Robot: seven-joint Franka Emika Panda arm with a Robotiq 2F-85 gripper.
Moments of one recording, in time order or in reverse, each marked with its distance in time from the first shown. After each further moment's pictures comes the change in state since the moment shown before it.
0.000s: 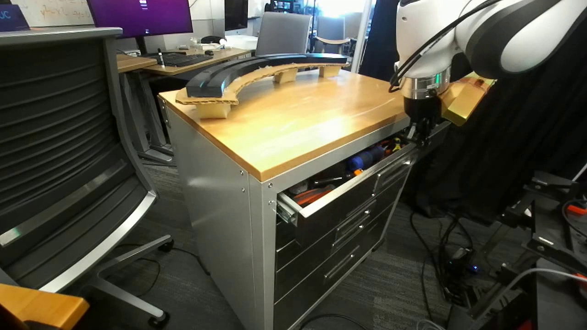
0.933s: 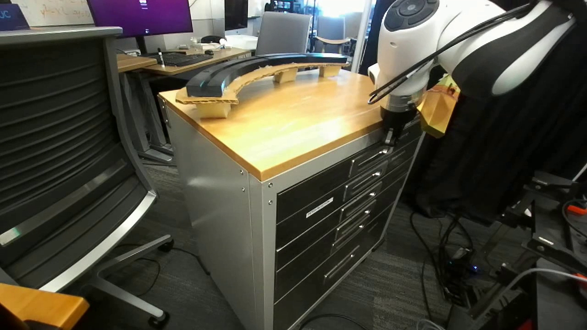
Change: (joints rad) arm 0.020 0.104 0.037 0.108 -0.314 0.028 0.106
